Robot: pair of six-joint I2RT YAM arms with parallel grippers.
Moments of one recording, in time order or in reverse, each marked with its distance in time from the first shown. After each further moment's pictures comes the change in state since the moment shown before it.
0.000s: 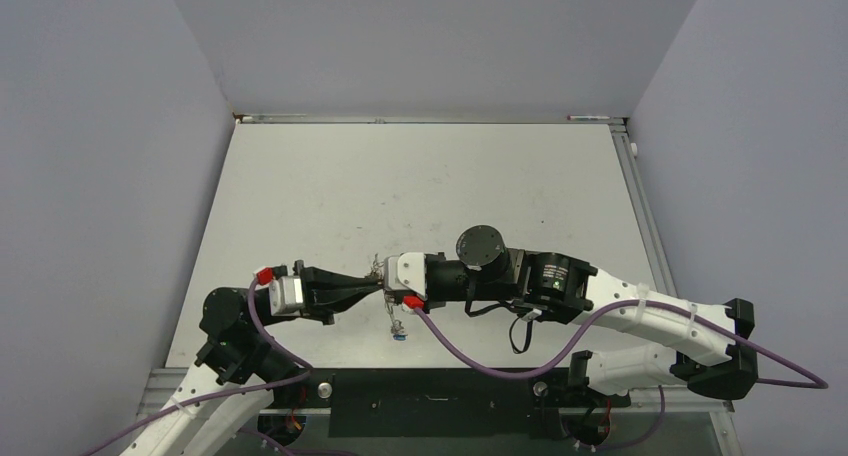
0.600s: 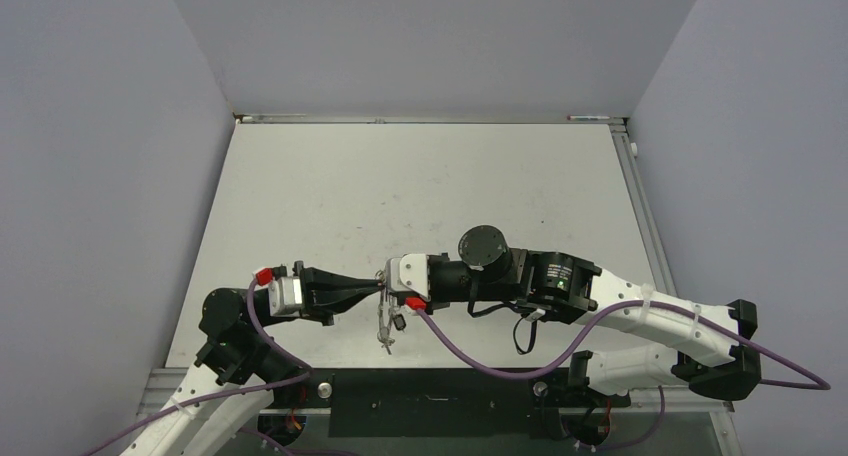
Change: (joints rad) left arm 0.000 -0.005 0.000 0.000 0.002 -0.007; right arm 0.000 -0.010 0.008 -0.047 0.005 -0.011
